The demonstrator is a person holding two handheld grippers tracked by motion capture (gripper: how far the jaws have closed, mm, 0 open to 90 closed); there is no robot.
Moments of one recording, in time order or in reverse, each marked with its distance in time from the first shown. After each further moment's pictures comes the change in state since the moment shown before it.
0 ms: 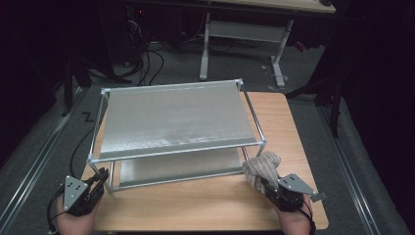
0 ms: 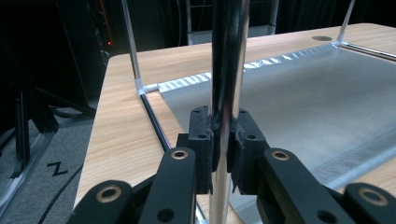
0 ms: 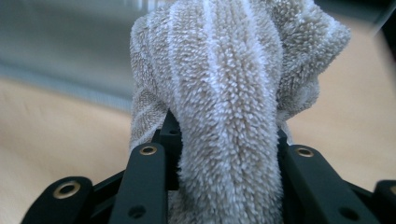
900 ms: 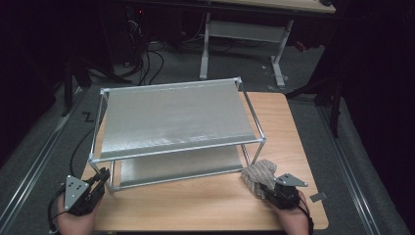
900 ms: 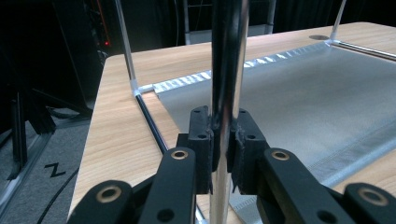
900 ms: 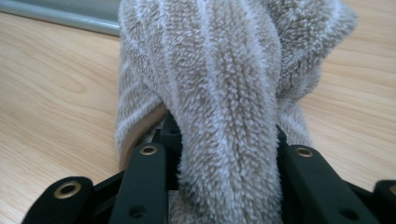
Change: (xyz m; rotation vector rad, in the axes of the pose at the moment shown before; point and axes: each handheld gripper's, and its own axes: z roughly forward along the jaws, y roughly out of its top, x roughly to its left) left arm -0.001 0.000 0.001 0.001 -0.012 0.003; right arm -0.024 -0.043 0.040 0.240 0.058 0.057
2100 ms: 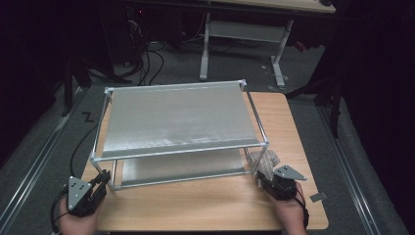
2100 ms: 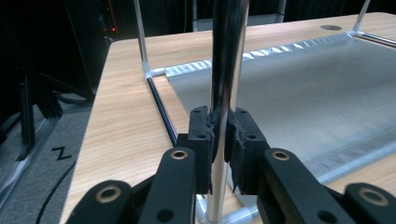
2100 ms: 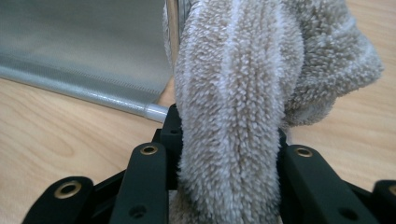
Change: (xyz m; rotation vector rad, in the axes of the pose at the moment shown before) left arm -0.008 -0.001 0.005 0.048 0.032 -0.027; right arm 0.000 0.020 0.010 -0.102 -0.012 -0.006
